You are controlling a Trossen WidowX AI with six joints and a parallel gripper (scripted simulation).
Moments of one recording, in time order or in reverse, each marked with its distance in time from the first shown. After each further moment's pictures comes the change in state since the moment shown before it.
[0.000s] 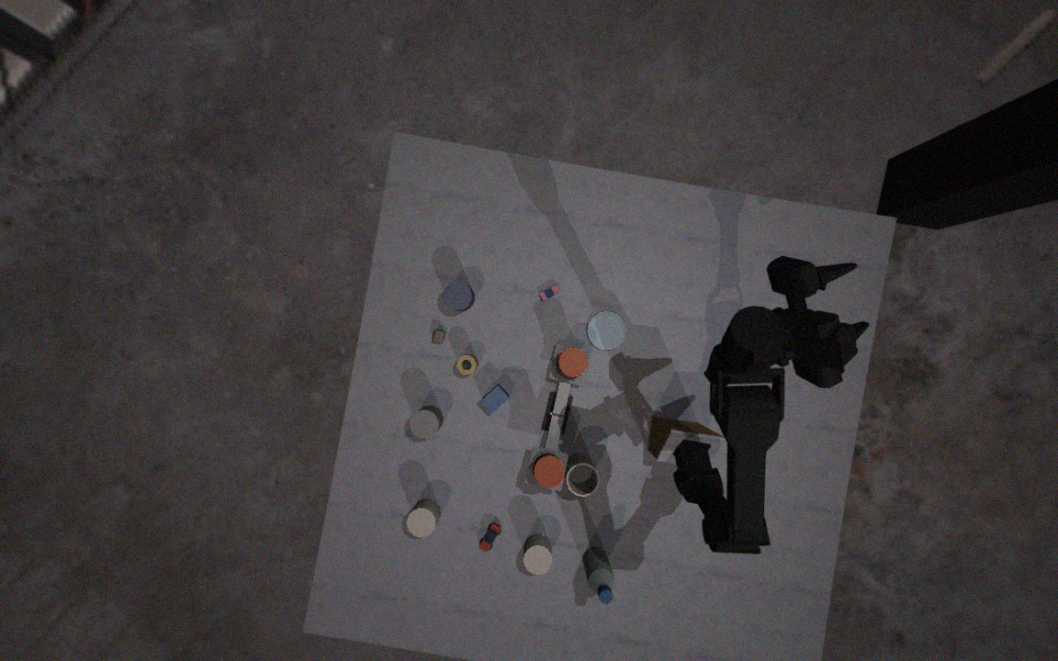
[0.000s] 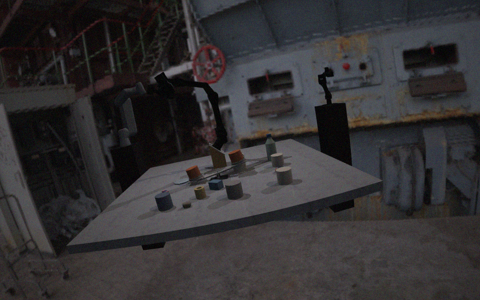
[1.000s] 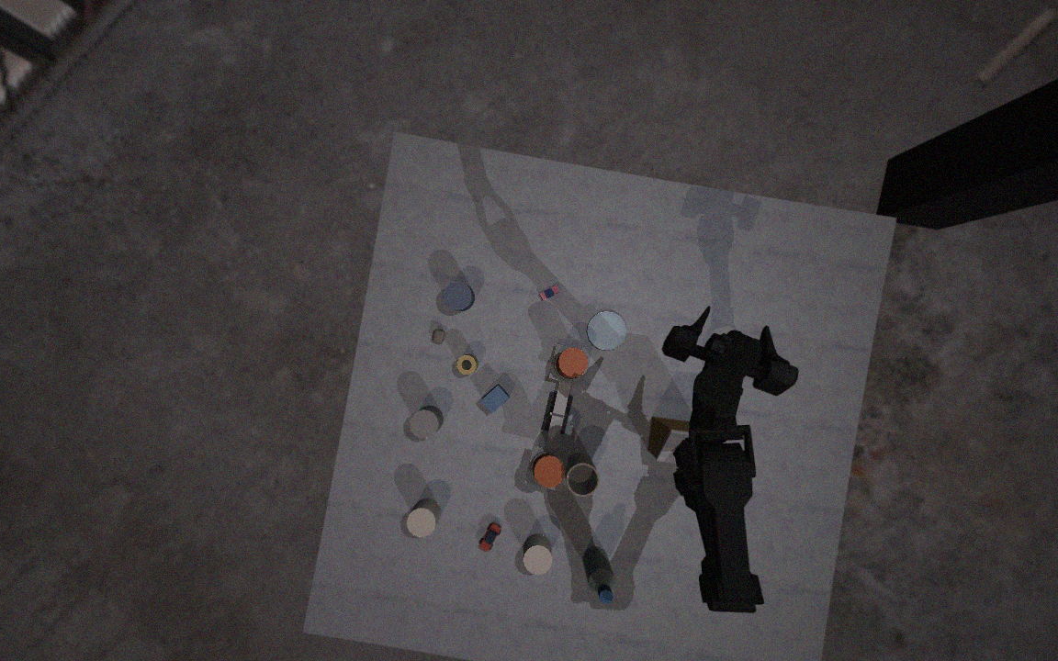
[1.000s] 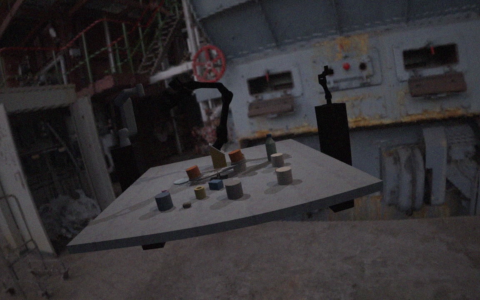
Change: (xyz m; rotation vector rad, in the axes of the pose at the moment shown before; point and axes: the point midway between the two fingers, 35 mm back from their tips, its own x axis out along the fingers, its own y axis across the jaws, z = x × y) arm -0.094 -0.033 -0.109 -0.693 0.483 0.598
